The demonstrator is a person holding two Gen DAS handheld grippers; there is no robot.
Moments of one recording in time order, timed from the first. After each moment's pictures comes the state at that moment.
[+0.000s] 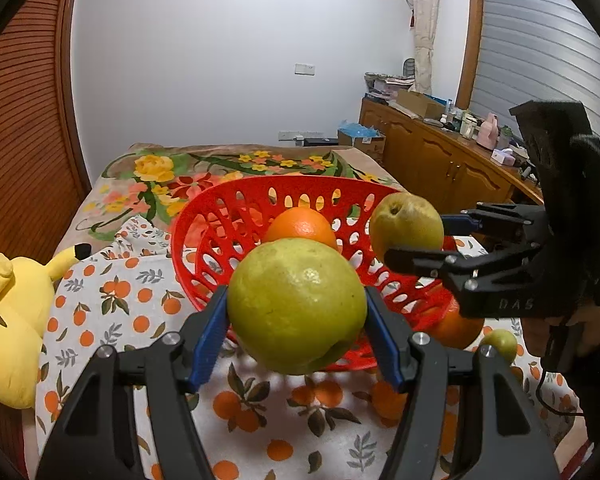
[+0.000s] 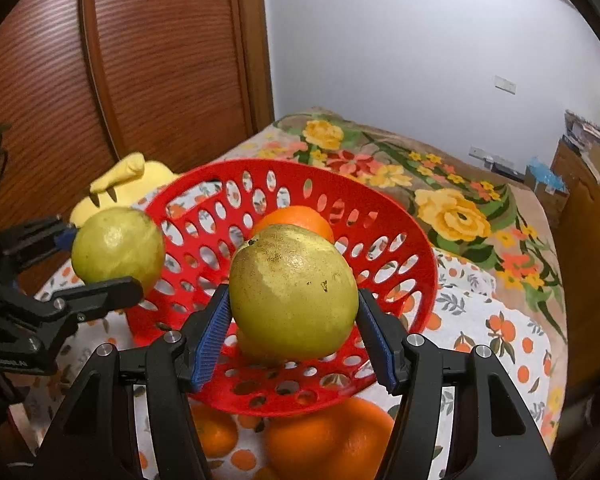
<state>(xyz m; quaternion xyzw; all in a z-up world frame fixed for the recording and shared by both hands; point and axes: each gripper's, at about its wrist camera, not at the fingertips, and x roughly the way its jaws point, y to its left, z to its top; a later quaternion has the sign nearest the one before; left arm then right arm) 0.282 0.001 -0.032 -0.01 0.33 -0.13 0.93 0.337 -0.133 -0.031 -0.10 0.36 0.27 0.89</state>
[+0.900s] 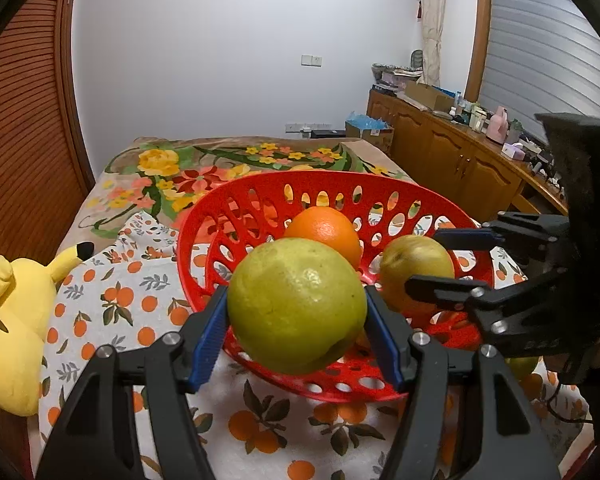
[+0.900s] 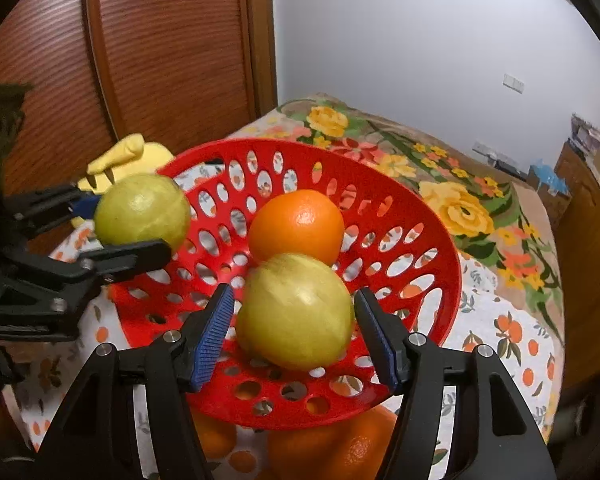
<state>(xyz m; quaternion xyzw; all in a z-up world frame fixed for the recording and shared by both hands) 0.312 0.011 -0.047 0.00 0.34 -0.12 0.93 0.340 -0.123 -0.040 -0.11 0.37 0.27 0.88</state>
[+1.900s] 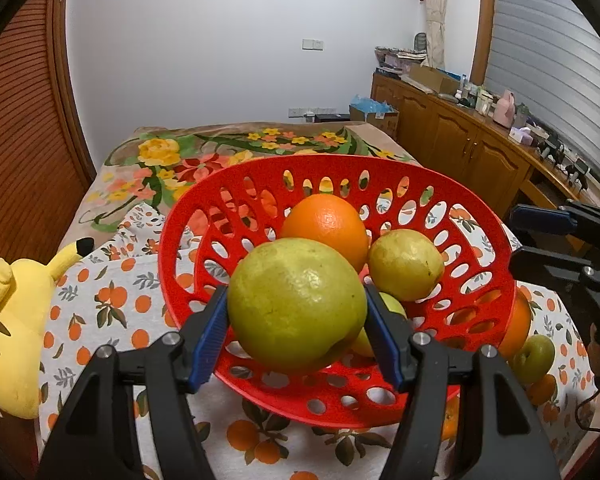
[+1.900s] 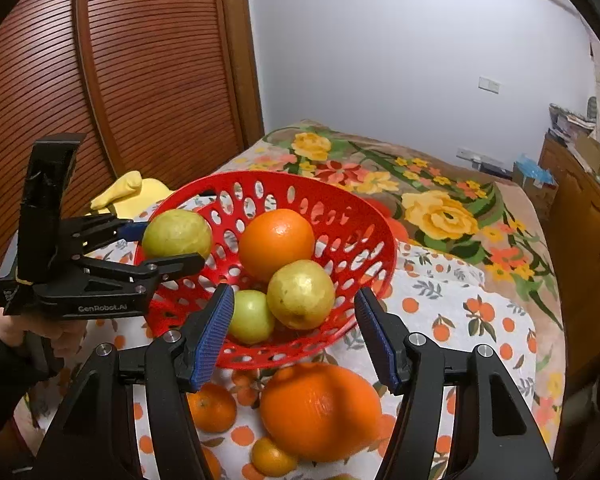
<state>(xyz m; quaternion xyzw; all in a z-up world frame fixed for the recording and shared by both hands) 0.332 0.002 -0.062 0.01 0.37 -0.12 0.92 0.310 -0.164 -0.014 -0.07 0.34 0.25 0.90</state>
